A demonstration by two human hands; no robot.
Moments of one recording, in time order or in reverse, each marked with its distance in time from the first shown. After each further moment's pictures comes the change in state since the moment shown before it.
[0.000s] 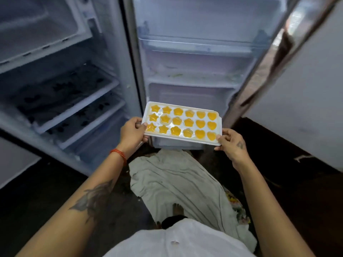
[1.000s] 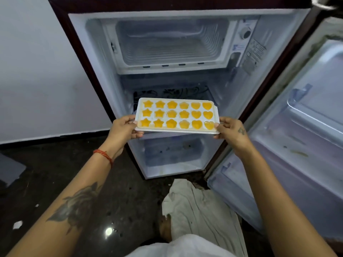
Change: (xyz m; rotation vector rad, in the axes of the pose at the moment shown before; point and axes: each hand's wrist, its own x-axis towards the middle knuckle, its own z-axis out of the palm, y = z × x) left_hand 0.050 -0.031 -0.223 -0.369 0.626 -0.229; right_hand 0.135 -0.177 0.297 -0.074 -0.816 -0.335
